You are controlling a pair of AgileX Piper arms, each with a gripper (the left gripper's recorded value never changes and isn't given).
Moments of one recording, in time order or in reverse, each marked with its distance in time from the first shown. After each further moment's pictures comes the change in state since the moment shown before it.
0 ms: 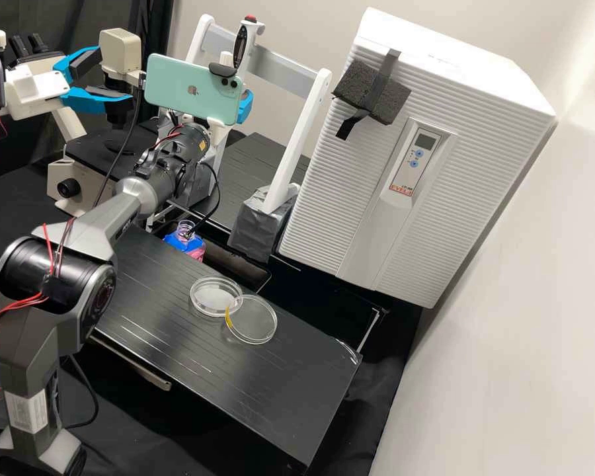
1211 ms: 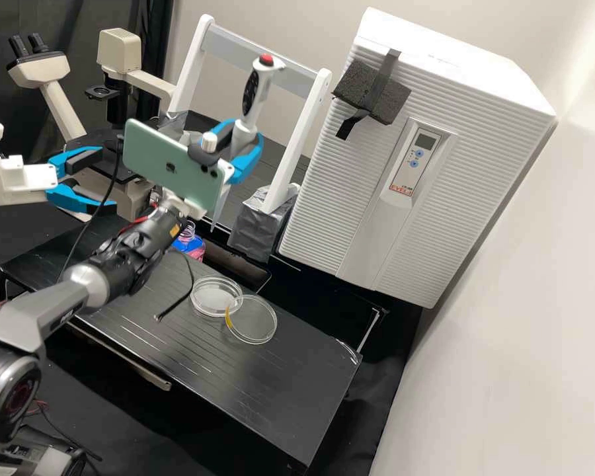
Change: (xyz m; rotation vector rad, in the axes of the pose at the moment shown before) left arm -0.070 -0.098 0.042 -0.103 -0.097 -0.213; right arm -0.130 0.000 0.036 0.068 0.046 0.296
